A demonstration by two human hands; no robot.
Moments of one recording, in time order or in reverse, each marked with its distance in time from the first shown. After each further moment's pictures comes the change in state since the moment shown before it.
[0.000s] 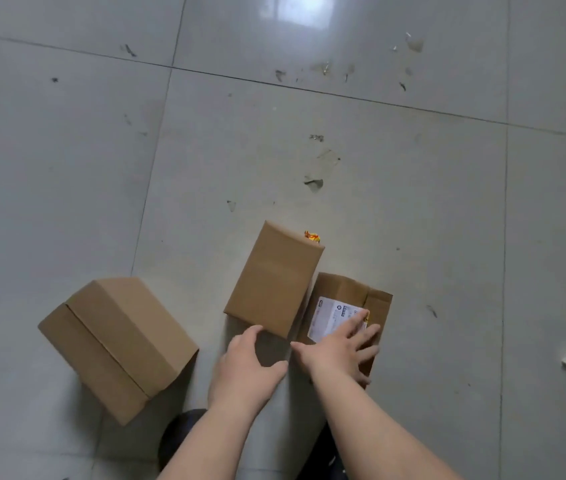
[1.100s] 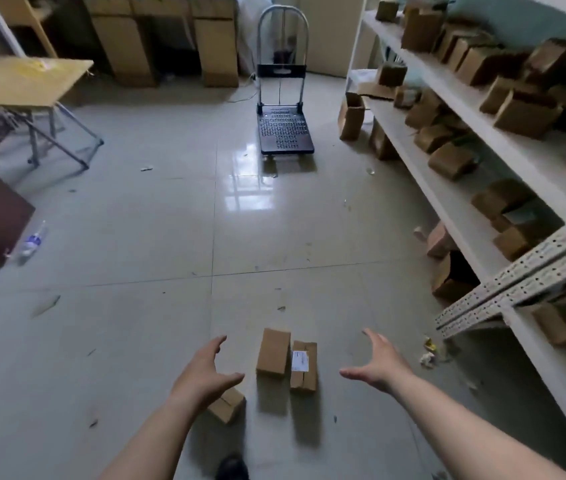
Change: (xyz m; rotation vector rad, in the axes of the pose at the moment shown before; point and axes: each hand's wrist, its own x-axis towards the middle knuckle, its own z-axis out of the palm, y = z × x) left_hand -0.540 0.049 -0.294 0.105 0.126 0.438; right_hand -0.496 0.218 -0.361 0.214 0.130 -0.510
